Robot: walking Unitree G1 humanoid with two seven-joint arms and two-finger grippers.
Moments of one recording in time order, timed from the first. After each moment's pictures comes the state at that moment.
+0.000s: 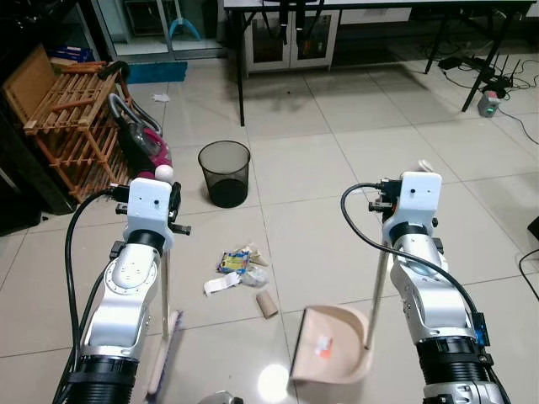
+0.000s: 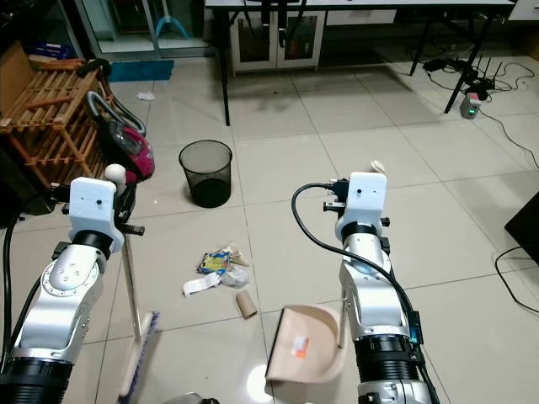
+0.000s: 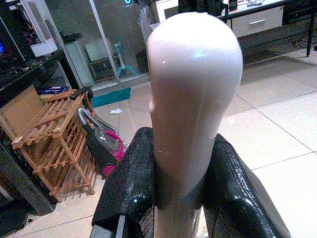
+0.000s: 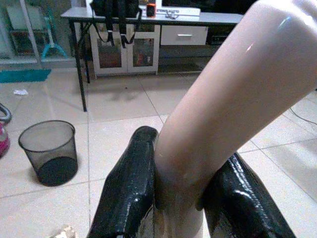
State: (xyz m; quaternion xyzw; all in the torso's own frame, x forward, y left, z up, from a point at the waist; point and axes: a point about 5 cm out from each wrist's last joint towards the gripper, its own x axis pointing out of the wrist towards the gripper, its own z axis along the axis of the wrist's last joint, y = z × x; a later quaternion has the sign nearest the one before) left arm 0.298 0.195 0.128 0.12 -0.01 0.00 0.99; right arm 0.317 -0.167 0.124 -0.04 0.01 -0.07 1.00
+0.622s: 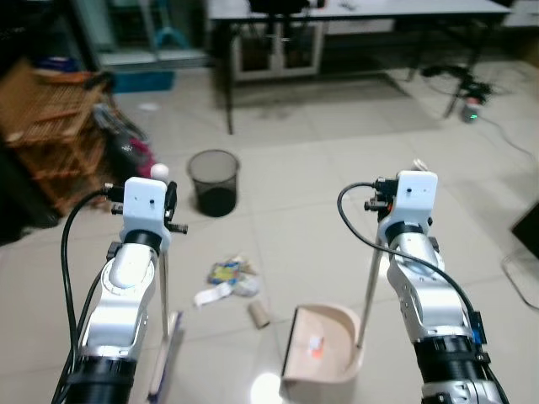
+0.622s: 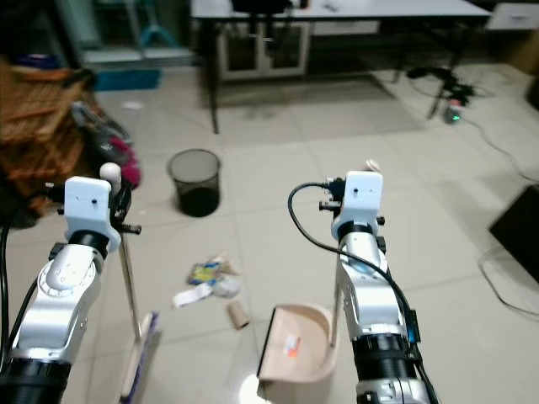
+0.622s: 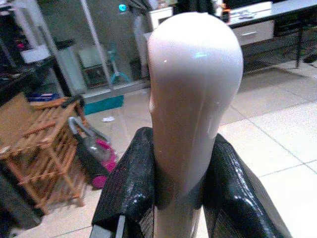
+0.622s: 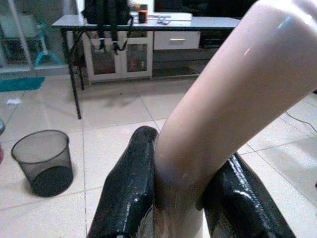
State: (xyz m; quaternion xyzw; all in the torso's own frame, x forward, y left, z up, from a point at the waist) left arm 0.297 0.200 0.128 0.12 -0.01 0.01 0.99; right arm 0.319 -0.161 0.123 -0.02 0.01 -0.05 1.00
